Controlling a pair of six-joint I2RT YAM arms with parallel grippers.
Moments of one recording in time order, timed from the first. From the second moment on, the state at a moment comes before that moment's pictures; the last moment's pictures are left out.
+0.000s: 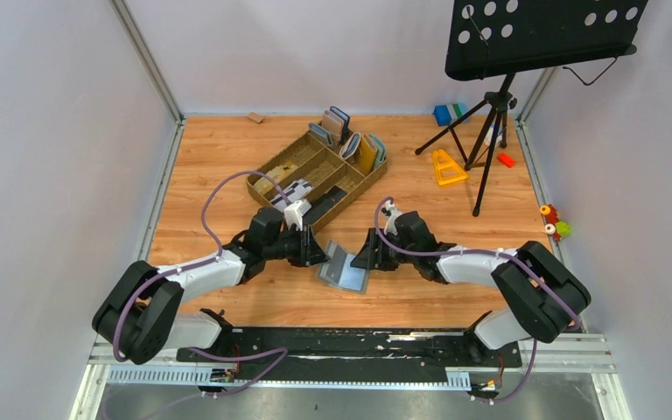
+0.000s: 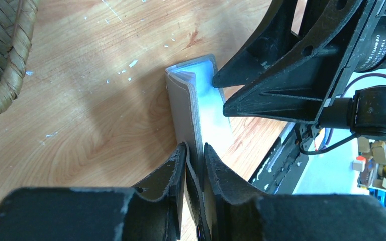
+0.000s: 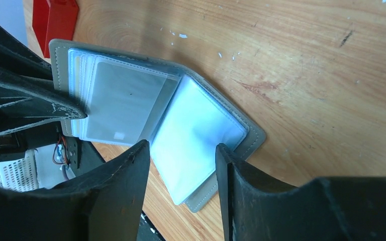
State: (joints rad) left arm -0.57 1.29 0.45 0.24 0.51 -0.58; right arm 0.67 1.47 0.50 0.31 -0.38 0.73
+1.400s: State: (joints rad) left arm -0.57 1.28 0.44 0.26 0.50 -0.66; right arm 0.68 1.57 0.50 0.54 -0.55 0.91
